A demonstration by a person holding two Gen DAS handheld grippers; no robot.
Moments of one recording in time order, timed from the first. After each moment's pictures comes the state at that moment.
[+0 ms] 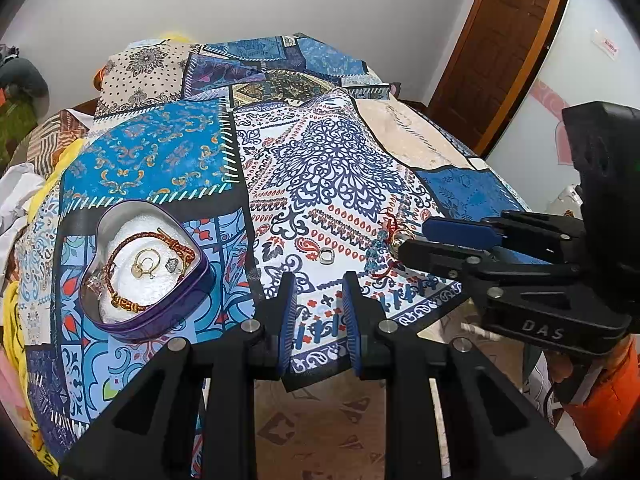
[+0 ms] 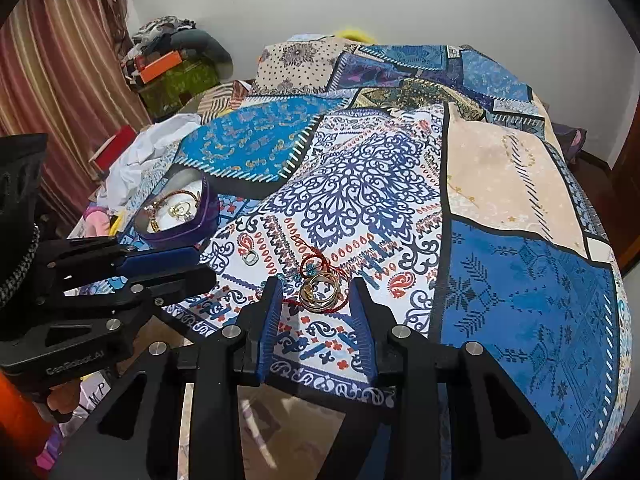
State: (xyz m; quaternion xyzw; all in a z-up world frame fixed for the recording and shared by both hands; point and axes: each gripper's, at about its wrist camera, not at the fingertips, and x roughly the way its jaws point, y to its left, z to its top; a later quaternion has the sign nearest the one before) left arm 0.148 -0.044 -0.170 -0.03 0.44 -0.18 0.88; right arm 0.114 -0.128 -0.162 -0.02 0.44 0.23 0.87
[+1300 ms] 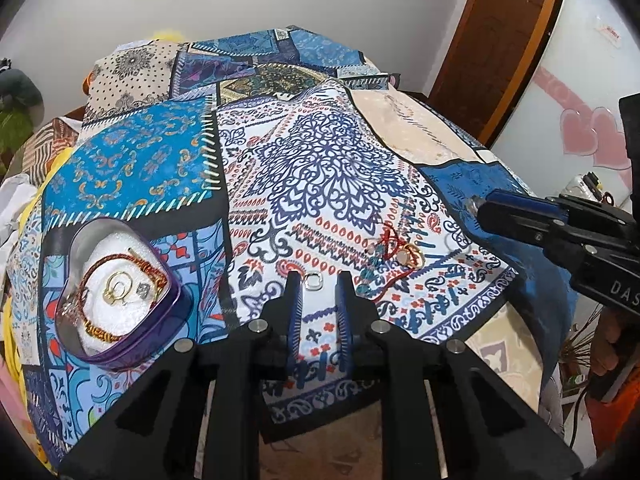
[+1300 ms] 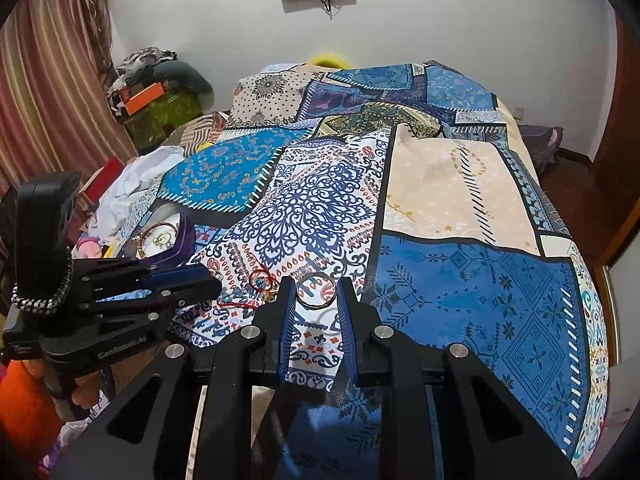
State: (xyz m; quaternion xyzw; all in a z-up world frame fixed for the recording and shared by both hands) left arm 0.171 -0.067 -0.184 0.00 0.44 -0.18 0.88; right arm 0.107 -0.170 -0.142 0.01 0.40 0.20 0.89
